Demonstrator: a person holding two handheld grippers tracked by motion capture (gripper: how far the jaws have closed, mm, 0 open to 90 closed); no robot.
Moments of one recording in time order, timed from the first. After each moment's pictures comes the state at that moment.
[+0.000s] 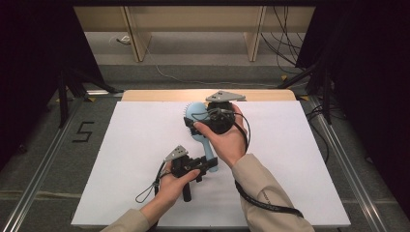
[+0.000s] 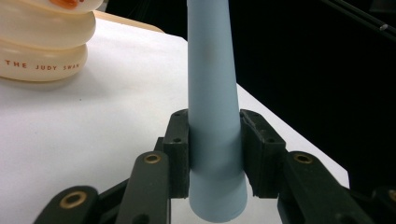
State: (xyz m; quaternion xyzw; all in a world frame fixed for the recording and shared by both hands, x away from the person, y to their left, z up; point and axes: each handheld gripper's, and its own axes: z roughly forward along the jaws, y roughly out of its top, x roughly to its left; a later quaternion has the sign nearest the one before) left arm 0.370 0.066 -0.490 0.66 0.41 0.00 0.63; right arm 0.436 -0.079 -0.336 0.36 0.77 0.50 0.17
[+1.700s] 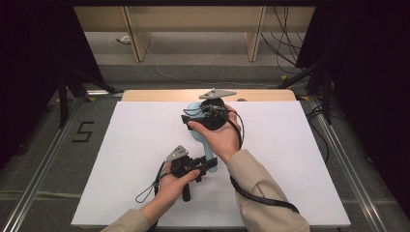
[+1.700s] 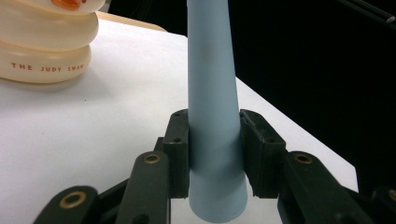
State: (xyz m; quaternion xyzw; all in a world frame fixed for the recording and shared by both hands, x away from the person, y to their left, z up) left arm 0.370 0.066 -0.490 0.66 0.40 0.01 0.63; right arm 0.449 -0.065 -0.342 0.37 0.78 0.48 0.16
